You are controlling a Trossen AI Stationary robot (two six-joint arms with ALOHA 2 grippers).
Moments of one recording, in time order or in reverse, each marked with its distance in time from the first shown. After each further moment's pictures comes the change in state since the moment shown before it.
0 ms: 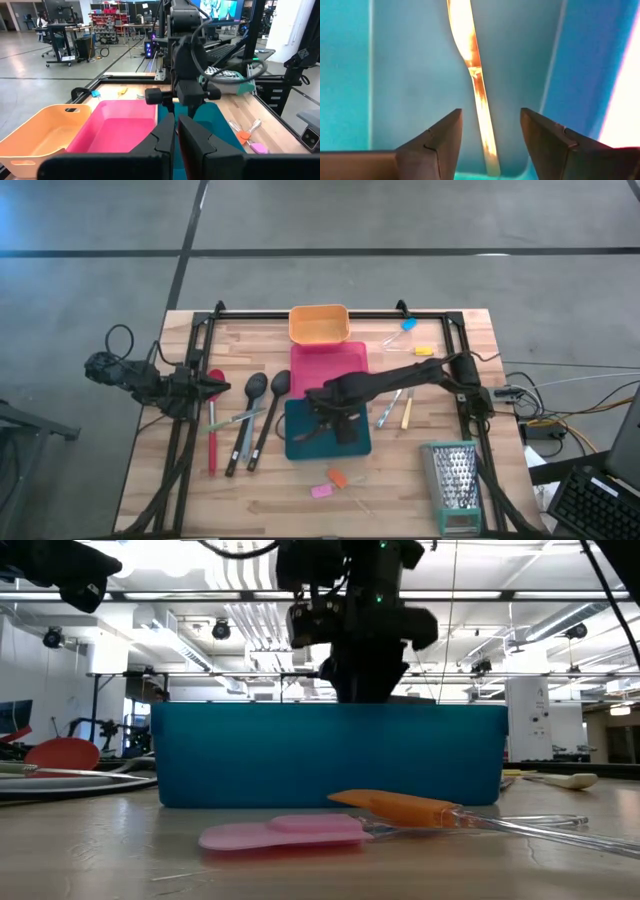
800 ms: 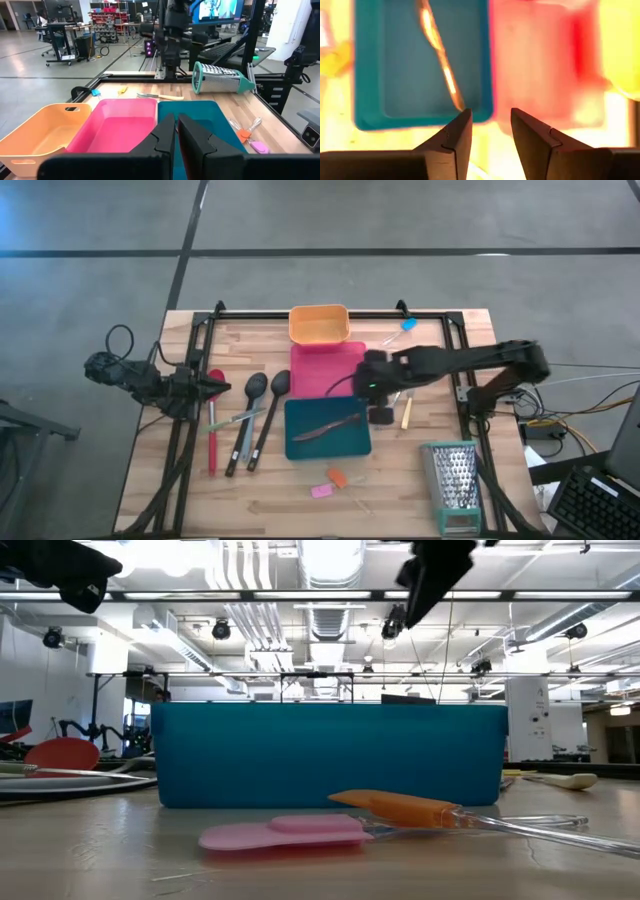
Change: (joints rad) left arm 0.000 0.003 0.000 -0.004 0.000 0.000; right arm 0.000 -0.554 -0.251 -0.057 0.207 0.122
